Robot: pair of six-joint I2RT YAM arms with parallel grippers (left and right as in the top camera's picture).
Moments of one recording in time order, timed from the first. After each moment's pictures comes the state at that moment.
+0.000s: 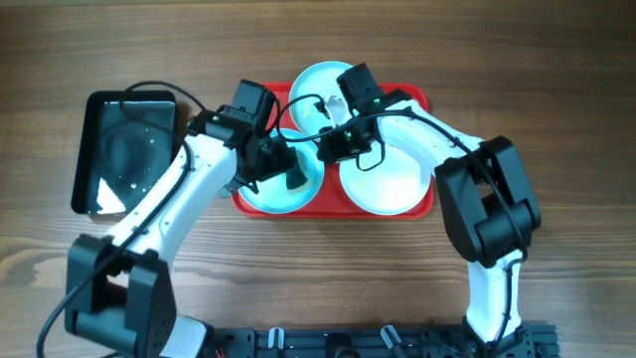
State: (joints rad) left arm -0.35 1.66 1.20 -0.95 -0.01 -0.73; right arm 0.46 2.15 1.47 -0.61 -0.49 0.15
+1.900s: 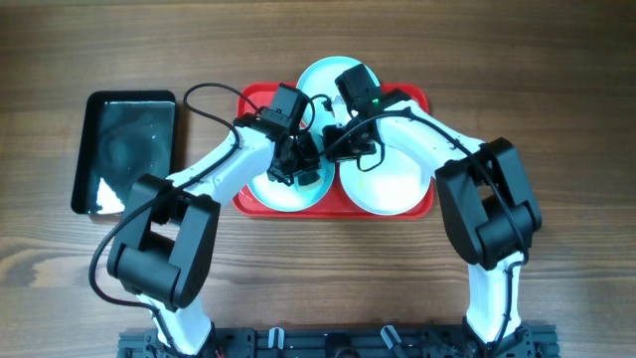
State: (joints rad) left arm -0.44 1.90 1.20 -0.59 0.20 -0.71; right arm 0.48 2.13 1.47 -0.64 -0.35 0.26
